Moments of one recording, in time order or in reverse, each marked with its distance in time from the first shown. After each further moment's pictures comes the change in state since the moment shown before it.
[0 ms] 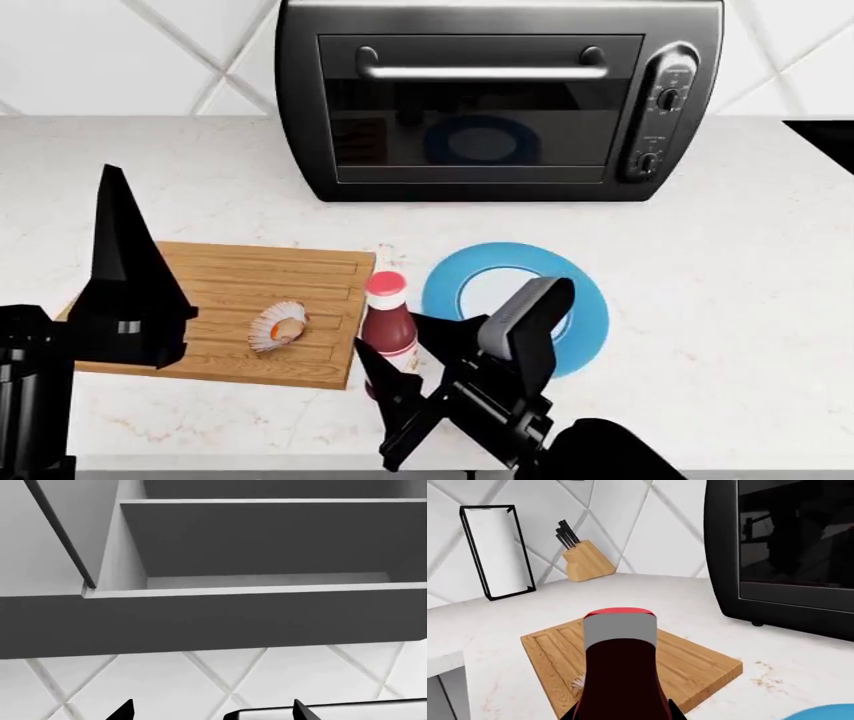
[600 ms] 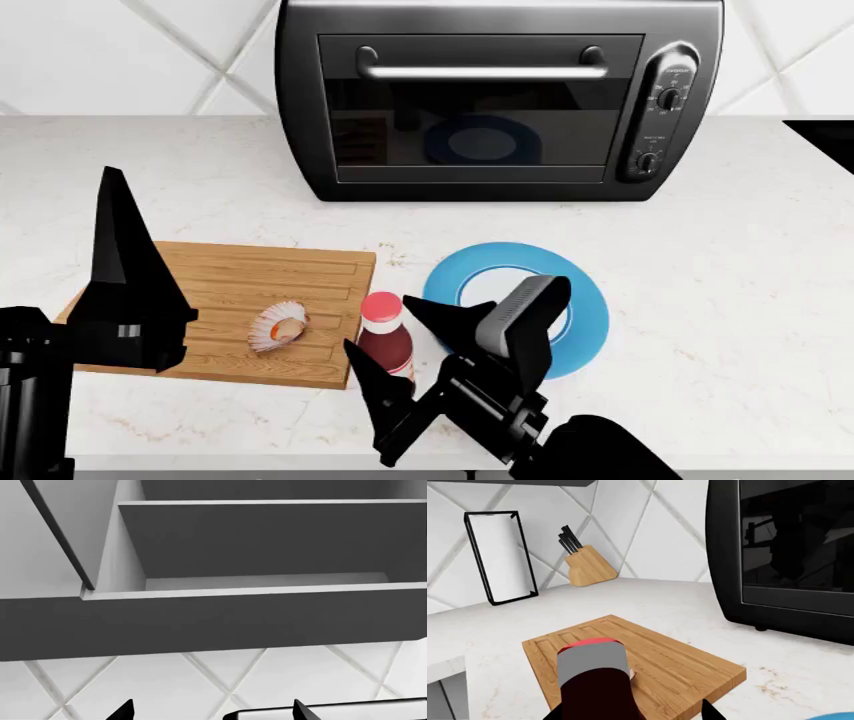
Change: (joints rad) left arm 0.006 -0.006 0.000 0.005 0.002 0.005 -0.001; right arm 0.009 -0.011 -0.013 0.039 -0.003 -0.045 -0.014
